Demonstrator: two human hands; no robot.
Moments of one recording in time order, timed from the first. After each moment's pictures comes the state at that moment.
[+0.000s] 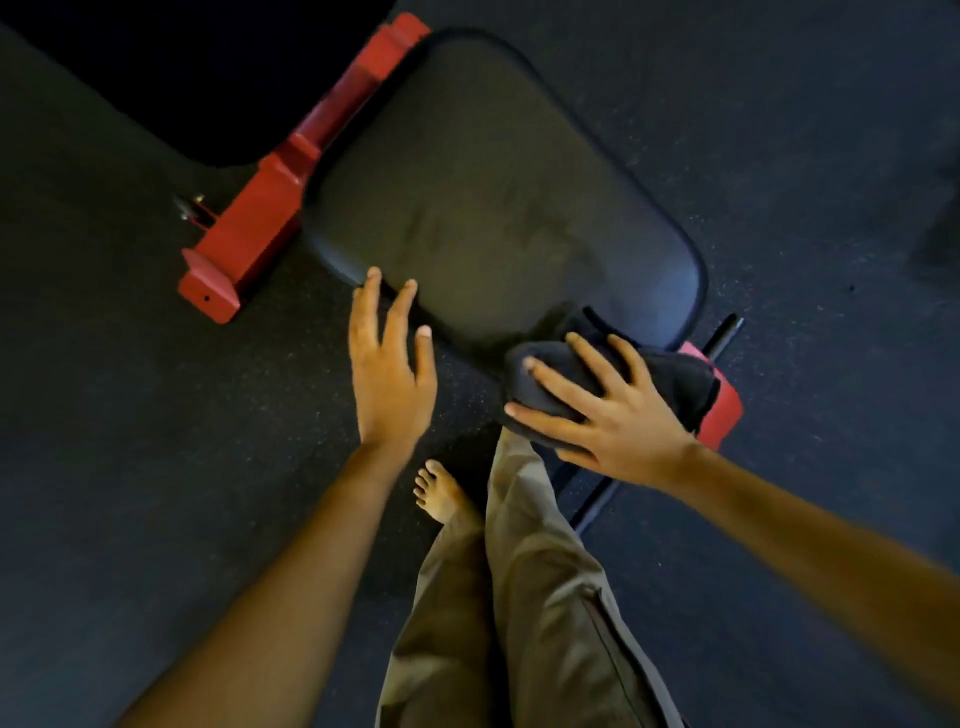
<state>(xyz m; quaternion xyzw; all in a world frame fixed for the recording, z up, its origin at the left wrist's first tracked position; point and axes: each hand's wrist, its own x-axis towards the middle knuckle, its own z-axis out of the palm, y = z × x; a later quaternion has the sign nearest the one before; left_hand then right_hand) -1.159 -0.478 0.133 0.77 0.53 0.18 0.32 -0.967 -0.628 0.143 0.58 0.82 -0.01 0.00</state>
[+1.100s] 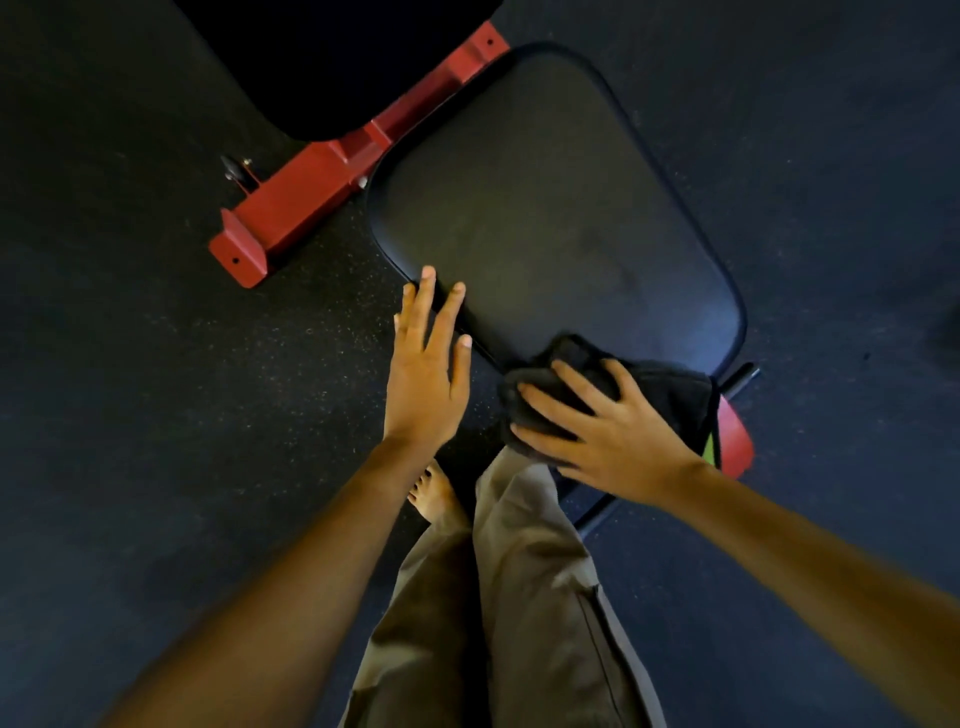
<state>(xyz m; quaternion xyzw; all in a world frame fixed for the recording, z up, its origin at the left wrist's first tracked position) -1.166 -0.484 0.131 0.76 0.51 0.15 0.37 -0.977 -0.598 0.154 0.48 0.88 -0.01 0.05</state>
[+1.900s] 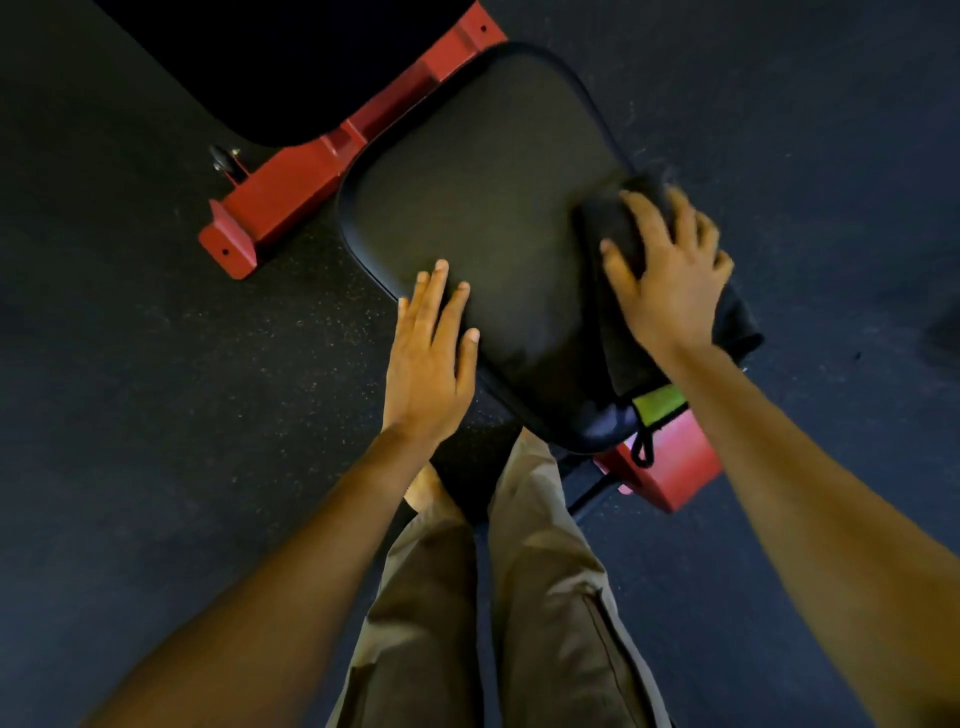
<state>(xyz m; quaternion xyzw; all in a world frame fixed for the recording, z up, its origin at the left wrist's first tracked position) -1.134 -0.484 0.143 0.80 0.49 0.14 0.31 -0.903 -0.504 0.157 0.86 0.50 -0.09 -0.08</state>
